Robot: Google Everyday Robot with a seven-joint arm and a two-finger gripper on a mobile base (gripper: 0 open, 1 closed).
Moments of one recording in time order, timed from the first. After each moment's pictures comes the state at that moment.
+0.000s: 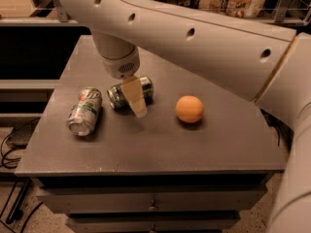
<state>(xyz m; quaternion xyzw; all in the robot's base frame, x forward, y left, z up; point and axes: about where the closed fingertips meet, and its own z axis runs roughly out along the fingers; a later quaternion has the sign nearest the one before) 0.570 0.078 0.868 -0.84 0.52 -0.12 0.06</state>
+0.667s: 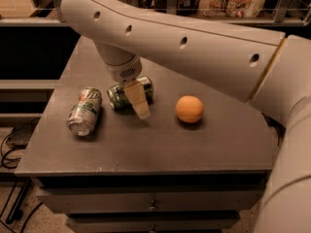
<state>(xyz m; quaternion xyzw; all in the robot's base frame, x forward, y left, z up) 0.583 0.066 0.850 -0.83 0.54 -0.14 0.04</state>
